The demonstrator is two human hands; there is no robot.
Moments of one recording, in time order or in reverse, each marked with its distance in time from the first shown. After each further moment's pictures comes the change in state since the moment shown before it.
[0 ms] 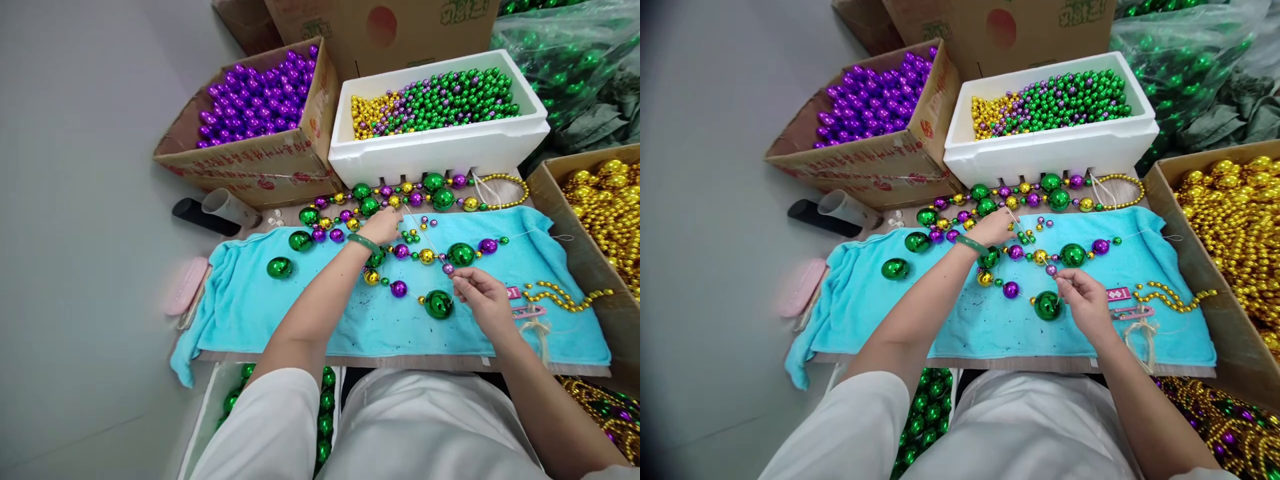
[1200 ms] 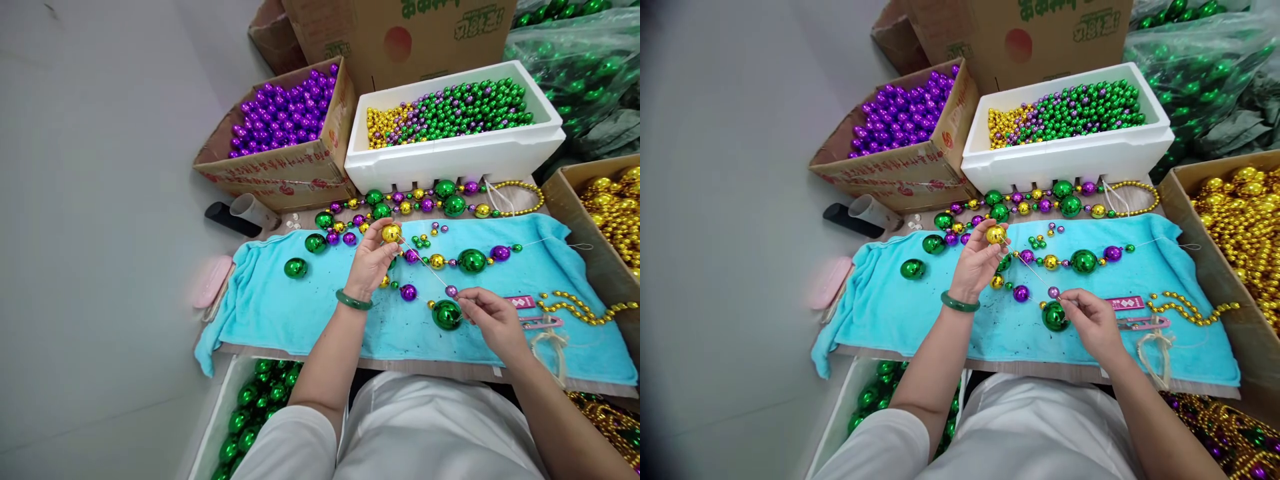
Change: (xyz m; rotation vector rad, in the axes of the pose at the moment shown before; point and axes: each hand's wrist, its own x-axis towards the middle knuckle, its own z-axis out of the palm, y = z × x) left_hand -0.101 0.038 -0.003 -1.643 0.414 0.000; right_hand -0.019 -0.002 0.000 -0.047 -0.111 0.001
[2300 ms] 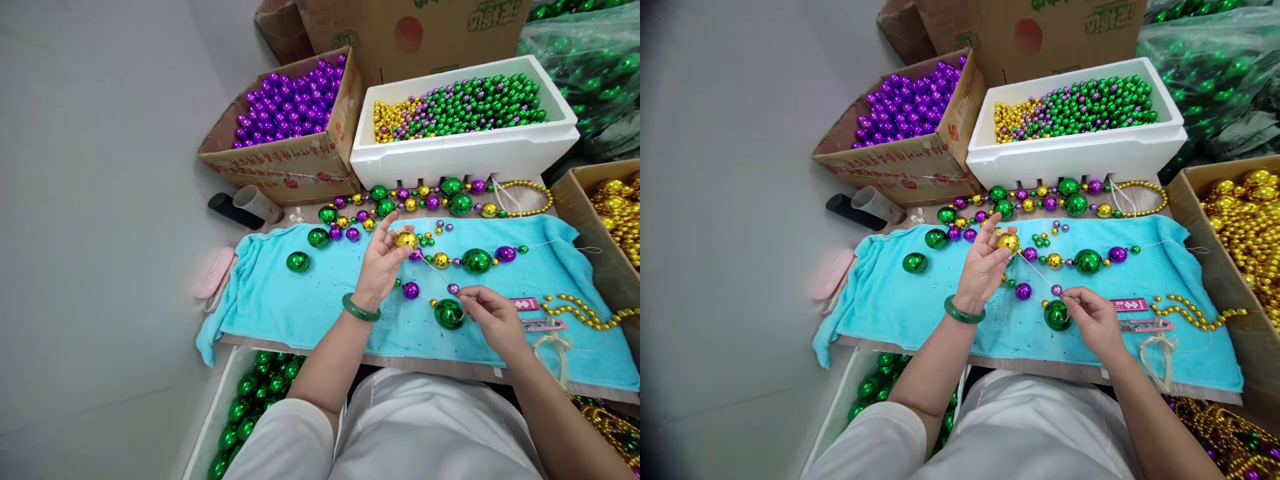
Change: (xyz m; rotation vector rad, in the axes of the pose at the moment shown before) left_hand -0.015 -0.001 0.017 -0.039 0.023 0.029; right_hand 0.006 0.010 0.000 -0.020 -0.005 0.015
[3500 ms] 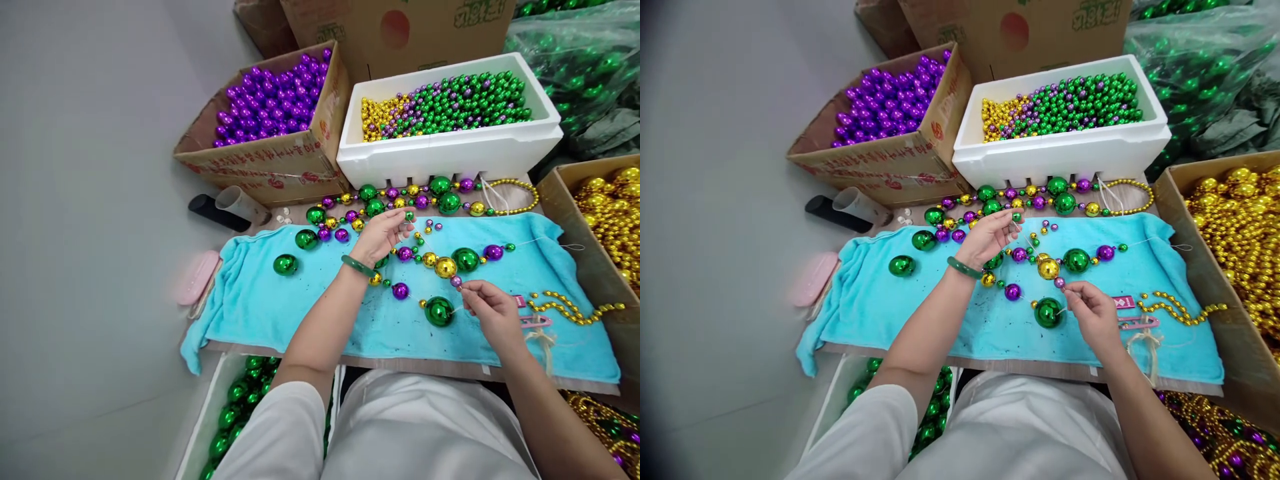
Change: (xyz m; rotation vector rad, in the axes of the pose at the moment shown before) left_hand 0.079 -0.010 -0.007 0.153 -0.079 -0.320; right_hand 0.004 -0.004 -0.012 0.051 0.131 0.016
